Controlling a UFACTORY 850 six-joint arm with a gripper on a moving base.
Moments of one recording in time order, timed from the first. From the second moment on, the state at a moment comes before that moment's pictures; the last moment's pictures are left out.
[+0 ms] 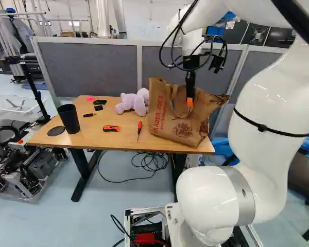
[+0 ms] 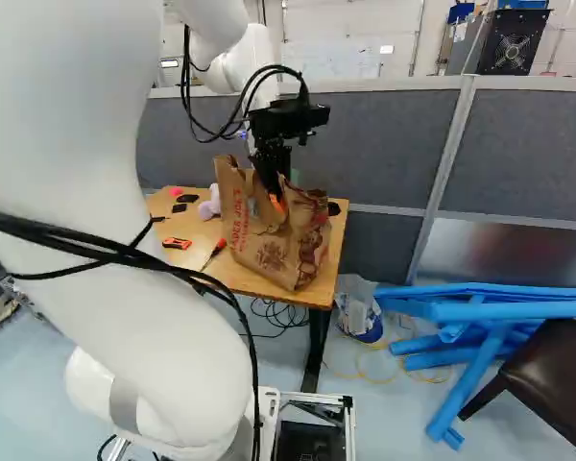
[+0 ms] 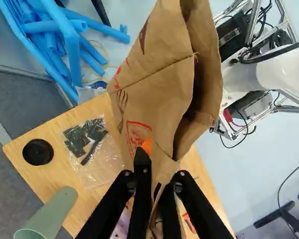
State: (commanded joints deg) arm -4.7 -4.9 -66.4 -8.4 -71.4 123.4
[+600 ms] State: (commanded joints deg) arm -4.6 -7.7 -66.2 -9.3 -68.8 123.4
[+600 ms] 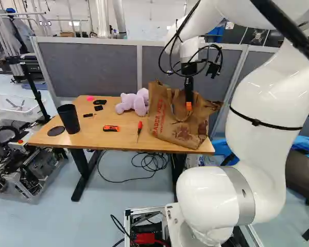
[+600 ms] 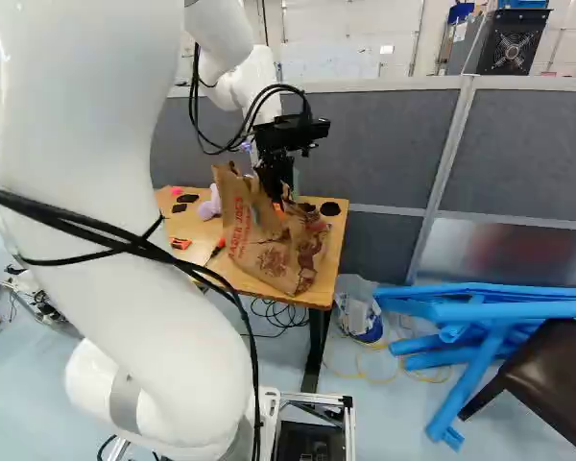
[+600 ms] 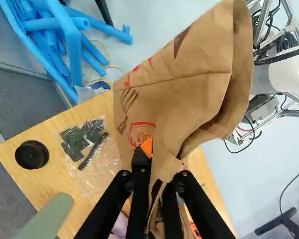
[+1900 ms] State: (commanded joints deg) arm -4.7 -2.2 -65.6 -9.3 -68.8 123.4
